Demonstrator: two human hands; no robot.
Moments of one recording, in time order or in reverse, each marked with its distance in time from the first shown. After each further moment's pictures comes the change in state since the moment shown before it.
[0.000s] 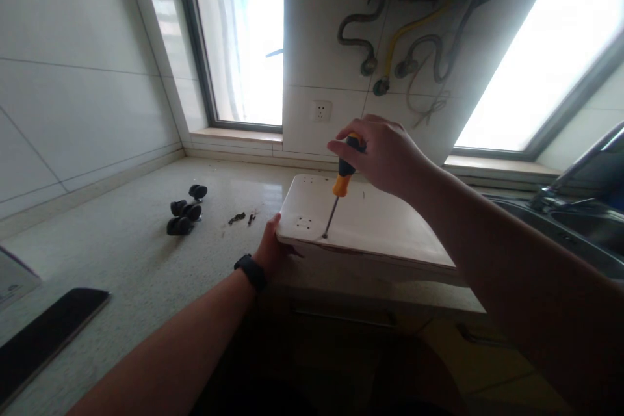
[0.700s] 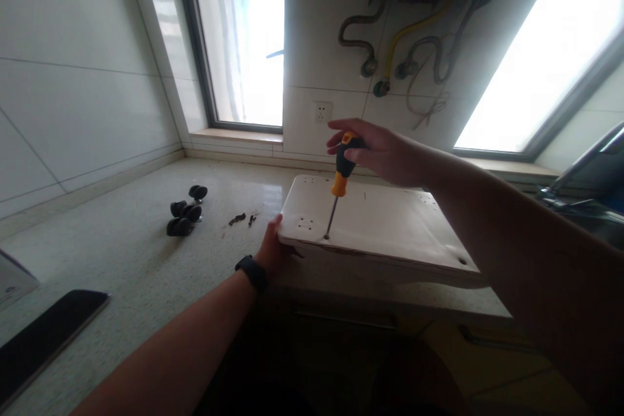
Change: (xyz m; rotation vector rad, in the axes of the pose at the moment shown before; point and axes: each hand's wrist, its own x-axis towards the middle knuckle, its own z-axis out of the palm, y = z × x) left_hand 0.004 -0.003 -0.002 -0.086 -0.021 -0.070; right_hand 0.004 0.010 -0.009 0.500 -0.364 0.003
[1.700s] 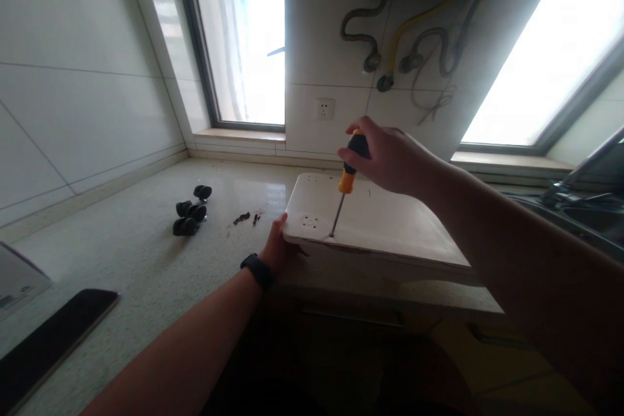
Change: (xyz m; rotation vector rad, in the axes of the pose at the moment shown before) left_hand 0.001 0.002 0.000 0.009 -0.031 -0.040; right_hand -0.004 0.000 0.012 -0.544 0.217 0.150
